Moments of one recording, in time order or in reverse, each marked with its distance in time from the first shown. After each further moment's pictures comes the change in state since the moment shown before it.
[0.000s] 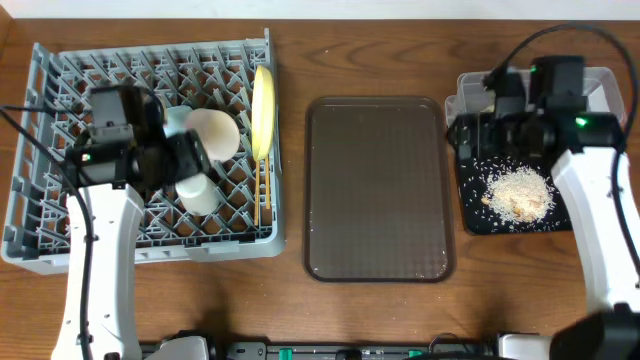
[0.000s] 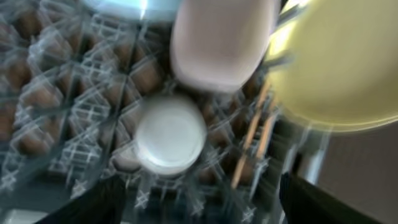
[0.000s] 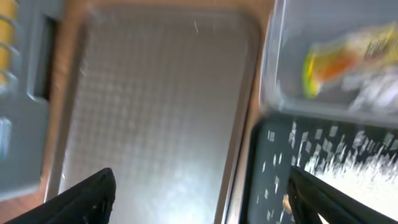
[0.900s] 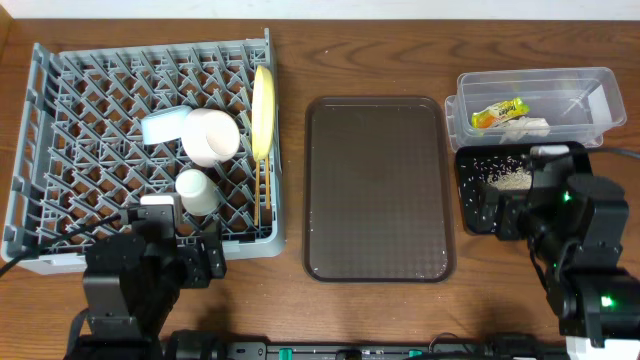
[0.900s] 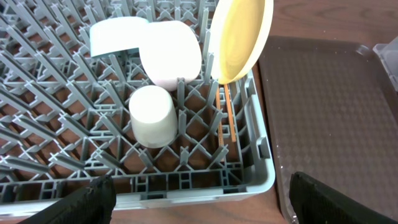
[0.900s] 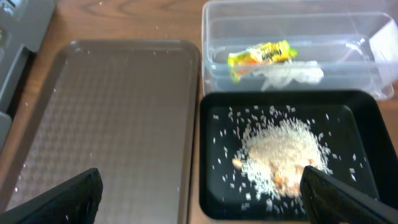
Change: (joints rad) left arm -0.168 -0.822 -0.323 0.026 -0.049 0.150; right arm 0.000 -0.761 -0.476 0.144 0.203 0.042
